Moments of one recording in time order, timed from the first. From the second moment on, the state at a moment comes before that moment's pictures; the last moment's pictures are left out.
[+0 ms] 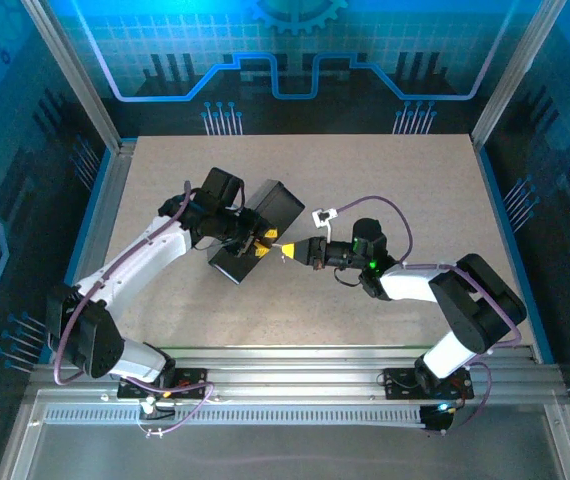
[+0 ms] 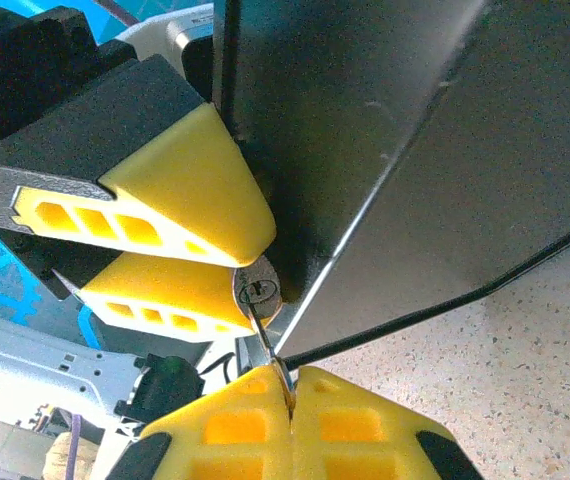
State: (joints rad) left arm -0.45 1.43 1.24 -0.78 0.48 -1.45; right arm 0.56 1.59 0.59 0.90 -0.79 0.86
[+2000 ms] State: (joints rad) left arm -0.37 1.36 1.16 -0.73 0.51 -1.48; right arm 0.59 1.77 0.61 1.25 -0.79 1.09
